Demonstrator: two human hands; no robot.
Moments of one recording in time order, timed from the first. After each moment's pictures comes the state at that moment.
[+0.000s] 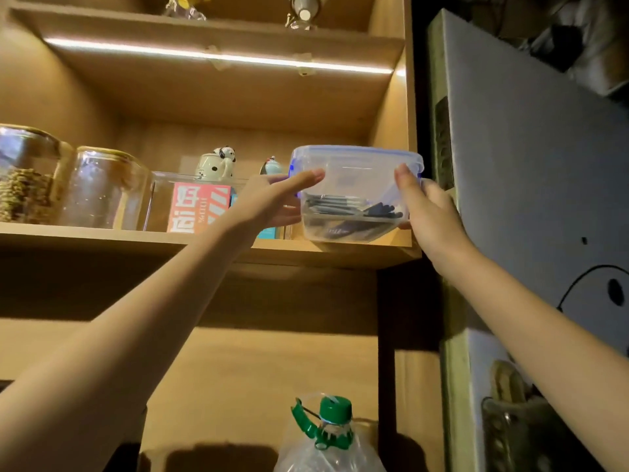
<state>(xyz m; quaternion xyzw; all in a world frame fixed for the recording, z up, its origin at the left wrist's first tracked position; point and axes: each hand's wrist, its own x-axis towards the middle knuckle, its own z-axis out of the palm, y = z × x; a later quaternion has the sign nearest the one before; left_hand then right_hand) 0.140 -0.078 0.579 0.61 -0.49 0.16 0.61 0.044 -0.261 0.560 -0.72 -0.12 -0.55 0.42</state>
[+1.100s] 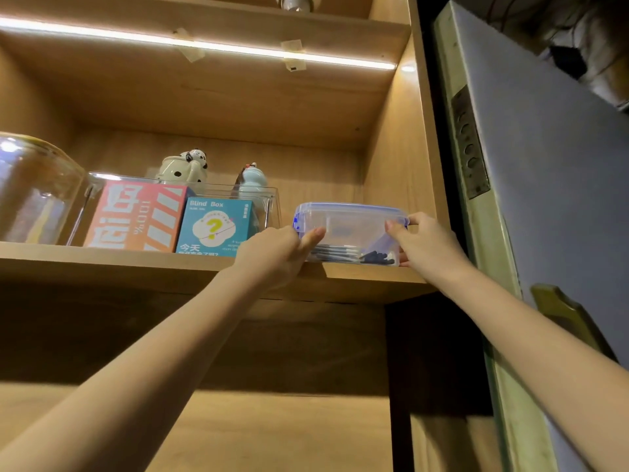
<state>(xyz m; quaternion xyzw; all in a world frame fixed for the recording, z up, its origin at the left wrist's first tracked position) 0.259 -0.172 0.579 0.78 -0.37 0.43 0.26 0.170 -0.343 0.587 -0.77 0.01 -0.58 0.28</state>
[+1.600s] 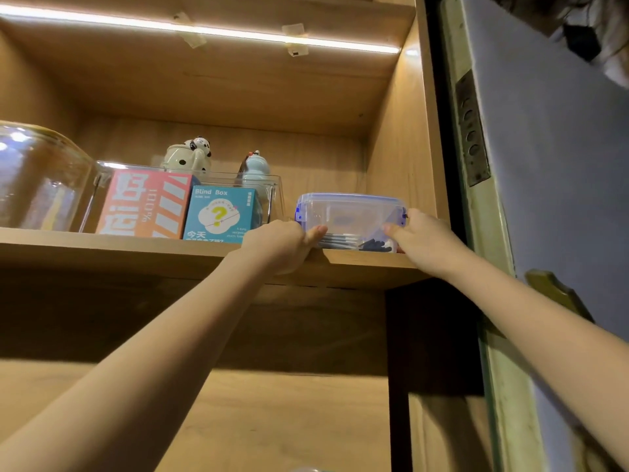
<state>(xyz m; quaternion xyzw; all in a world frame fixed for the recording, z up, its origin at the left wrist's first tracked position) 0.258 -0.171 0.580 0.84 -0.35 0.38 0.17 0.159 -0.341 0.582 -0.84 0.05 -0.51 0.16</state>
